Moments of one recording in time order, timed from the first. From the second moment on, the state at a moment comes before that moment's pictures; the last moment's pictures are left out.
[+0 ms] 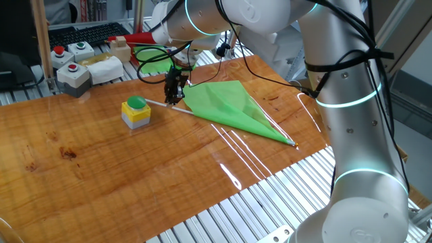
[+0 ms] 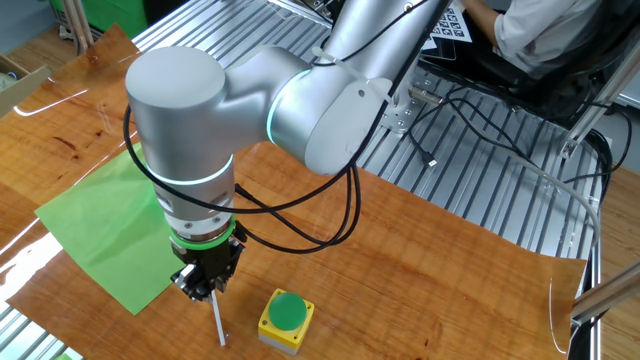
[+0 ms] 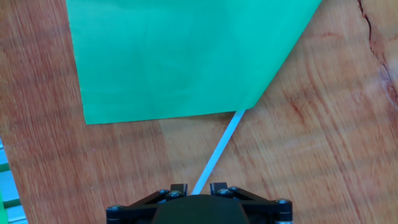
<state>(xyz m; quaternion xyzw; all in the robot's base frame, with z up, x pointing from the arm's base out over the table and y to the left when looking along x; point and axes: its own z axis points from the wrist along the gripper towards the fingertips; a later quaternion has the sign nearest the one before) 0.685 -0.017 0.014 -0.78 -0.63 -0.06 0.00</state>
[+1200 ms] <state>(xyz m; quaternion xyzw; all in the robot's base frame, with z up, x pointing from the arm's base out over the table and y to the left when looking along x) 0.704 -0.027 0.048 -0.75 -0.66 -0.06 0.00</state>
